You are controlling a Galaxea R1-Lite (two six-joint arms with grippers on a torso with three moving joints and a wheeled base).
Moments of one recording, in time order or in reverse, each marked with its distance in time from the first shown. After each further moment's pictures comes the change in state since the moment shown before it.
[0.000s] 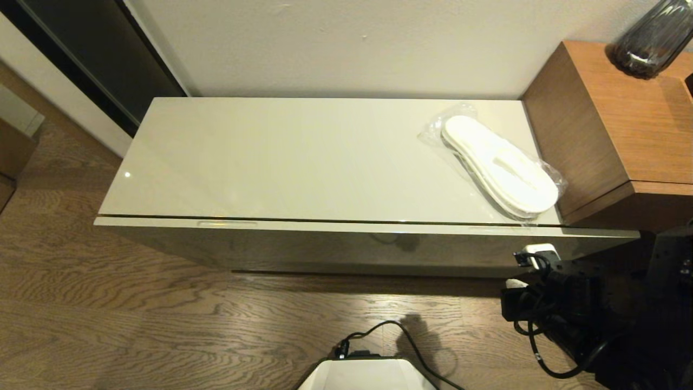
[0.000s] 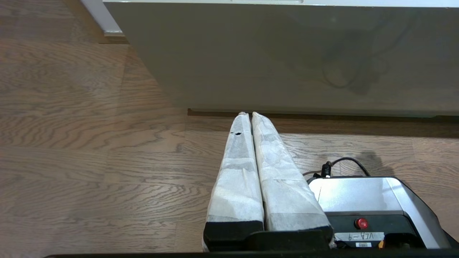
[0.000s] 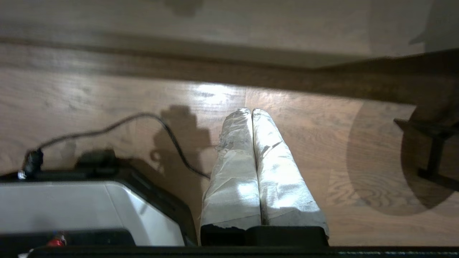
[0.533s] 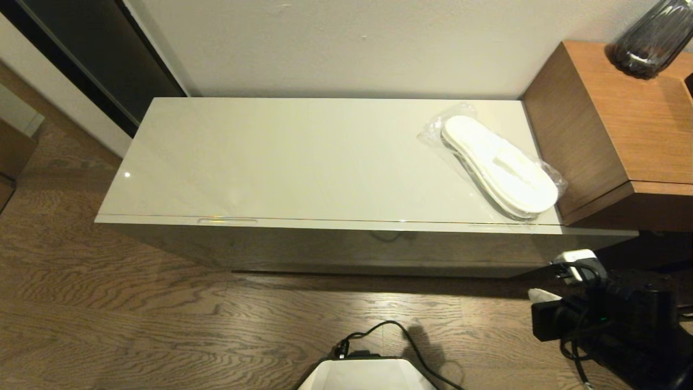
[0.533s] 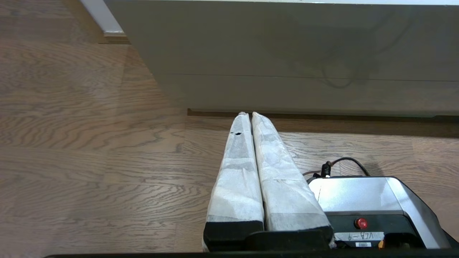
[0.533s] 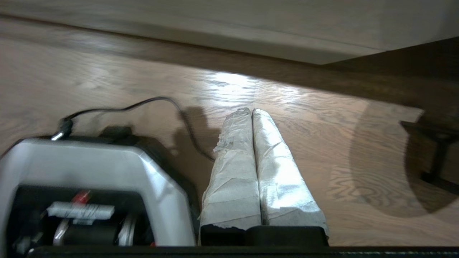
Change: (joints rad) left arm 0.000 0.000 0.000 0.000 0.000 0.000; right arm -0.010 -0.256 0.182 0.072 0.117 -0.027
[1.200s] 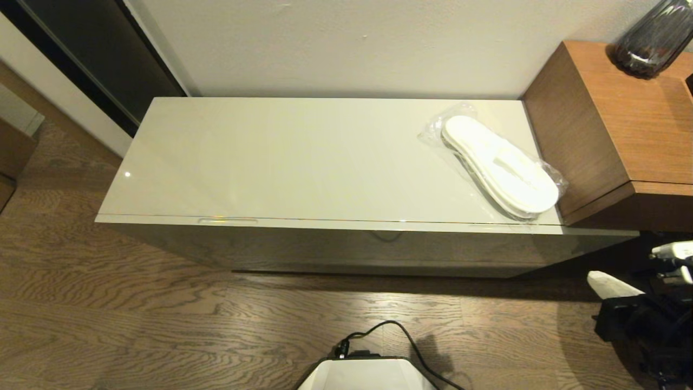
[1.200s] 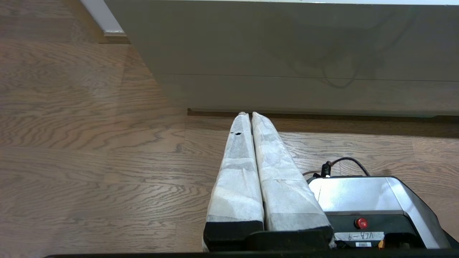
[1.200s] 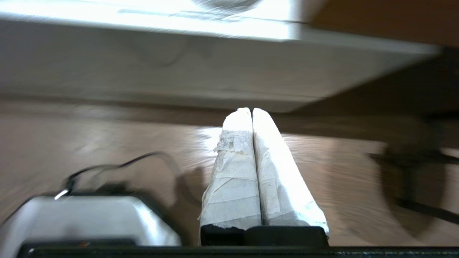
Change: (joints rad) left arm 0.000 0.000 0.000 0.000 0.000 0.000; right arm -0.021 -0.429 0.082 0.087 -0.072 -0.021
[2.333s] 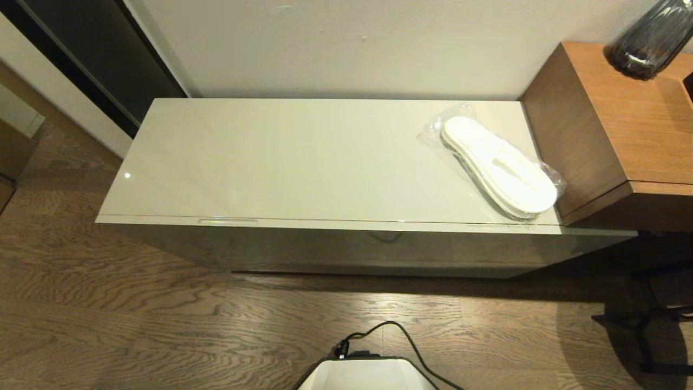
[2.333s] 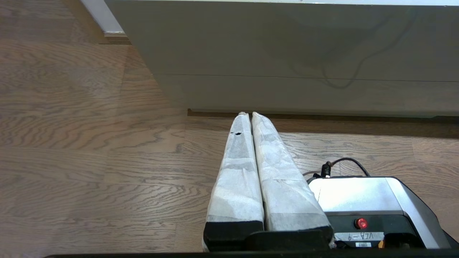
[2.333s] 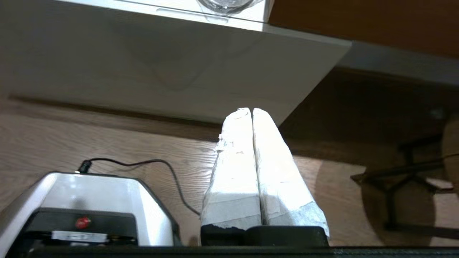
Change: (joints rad) left arm 0.000 0.000 0.000 0.000 0.000 -0.001; right arm -0.258 -1.364 -0.004 1.141 0.330 -0.094
